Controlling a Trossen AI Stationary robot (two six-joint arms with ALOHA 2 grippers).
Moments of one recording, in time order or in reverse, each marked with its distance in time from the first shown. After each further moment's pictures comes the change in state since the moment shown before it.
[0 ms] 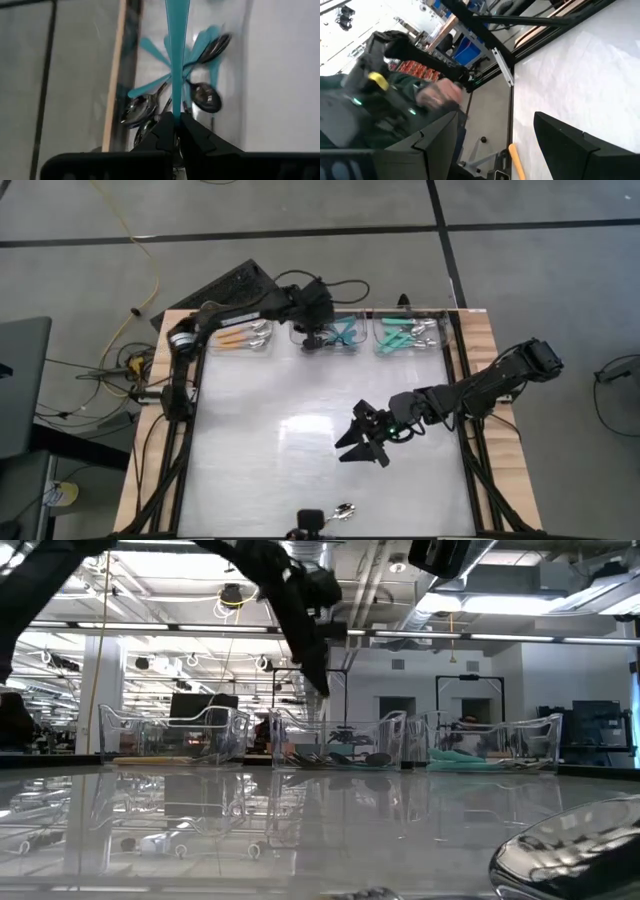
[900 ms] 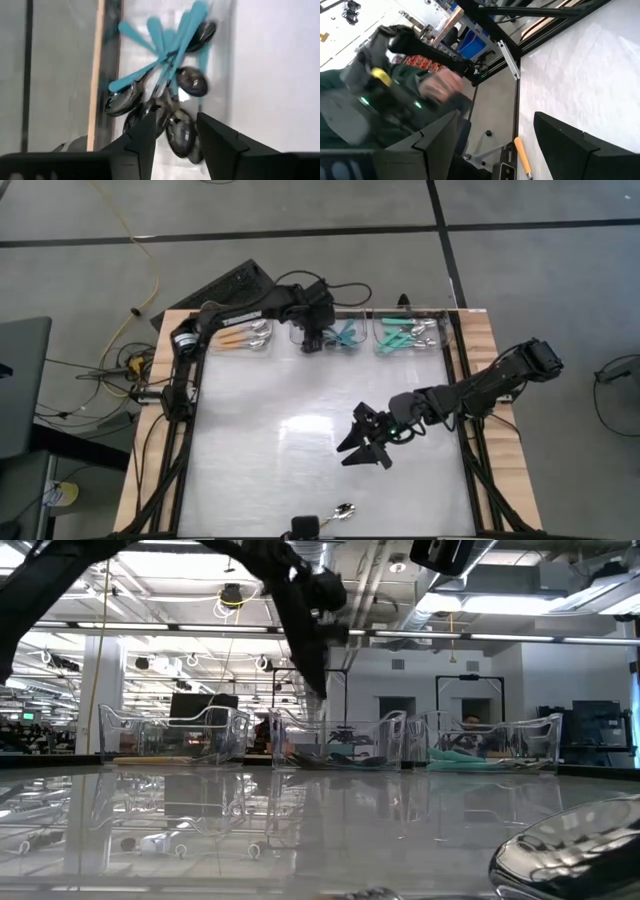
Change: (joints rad) left arm -0.006 0.071 0.090 -0.144 -0.037 -0.017; right arm -0.006 0.000 0.000 -0.003 -0.045 0.008
